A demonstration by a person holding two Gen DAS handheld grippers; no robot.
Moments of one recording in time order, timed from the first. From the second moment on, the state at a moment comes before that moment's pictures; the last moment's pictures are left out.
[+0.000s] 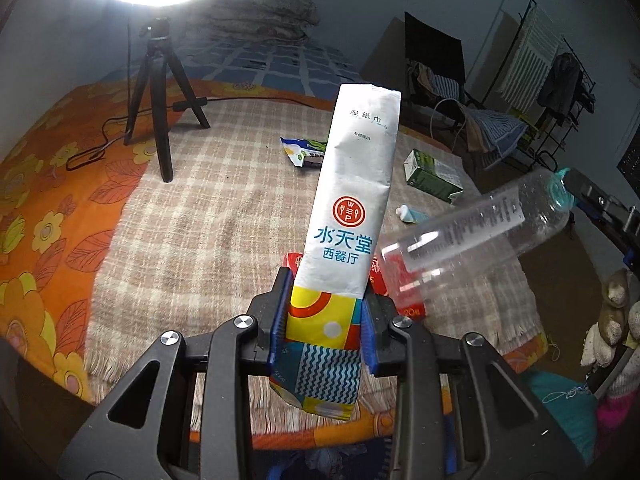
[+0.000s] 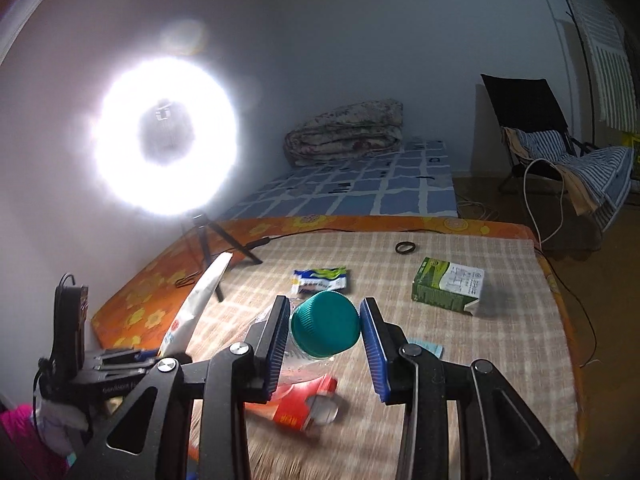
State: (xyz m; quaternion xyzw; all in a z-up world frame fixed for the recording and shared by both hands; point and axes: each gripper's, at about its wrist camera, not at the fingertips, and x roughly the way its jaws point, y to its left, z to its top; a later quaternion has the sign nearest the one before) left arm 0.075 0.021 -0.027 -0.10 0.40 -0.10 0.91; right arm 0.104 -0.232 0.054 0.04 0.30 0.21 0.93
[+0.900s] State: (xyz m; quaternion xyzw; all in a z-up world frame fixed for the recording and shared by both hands) left arm -0.066 -0.028 -0.048 -0.05 0.40 -0.13 0.91; right arm -0.055 -0.242 -0.001 0.00 0.39 0.27 0.88
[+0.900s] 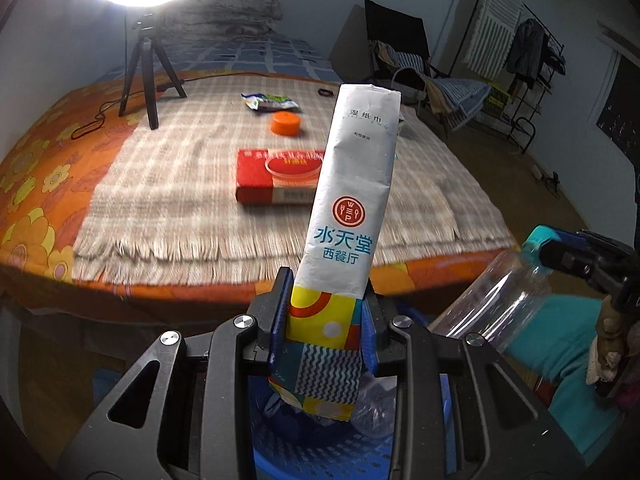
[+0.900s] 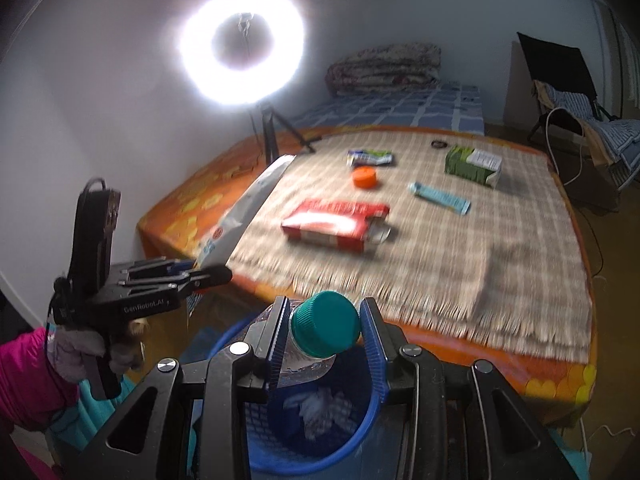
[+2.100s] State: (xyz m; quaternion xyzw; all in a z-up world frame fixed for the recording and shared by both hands) left arm -0.103 -0.061 -0.114 0.03 0.45 -0.13 0.88; right arm -0.088 -0.205 -0.065 -0.10 0.45 0.25 0.85
